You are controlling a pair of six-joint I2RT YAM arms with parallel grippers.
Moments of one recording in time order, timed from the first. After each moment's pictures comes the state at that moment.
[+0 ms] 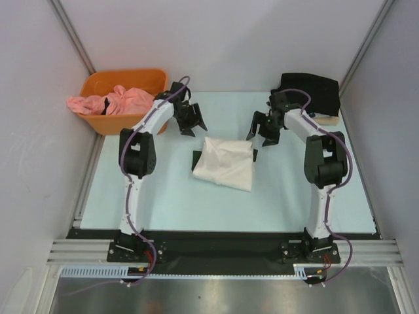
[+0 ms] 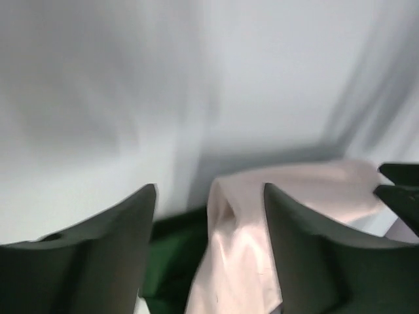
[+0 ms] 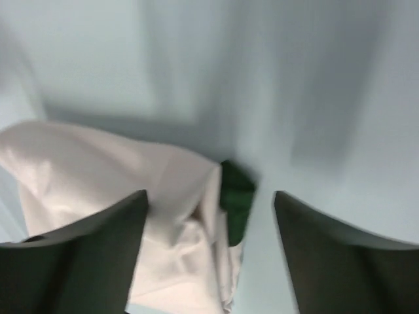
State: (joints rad) left arm -0.28 2.33 2.06 -0.86 0.35 -0.56; right arm 0.22 2.07 1.64 -0.68 -0.31 0.46
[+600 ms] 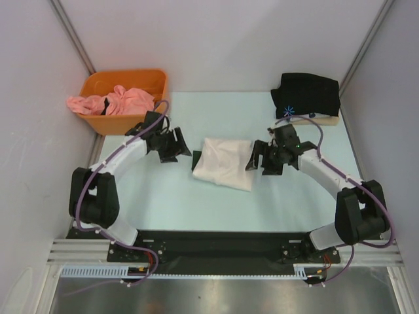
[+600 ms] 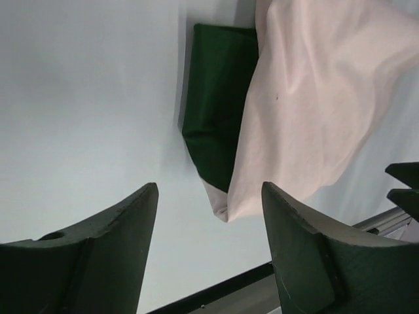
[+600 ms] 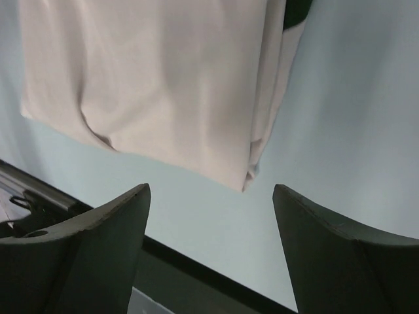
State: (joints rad) left arm -0.25 1.60 1.18 -0.60 0.30 -0.55; right arm 0.32 1.45 1.00 -0.52 -0.33 0.50
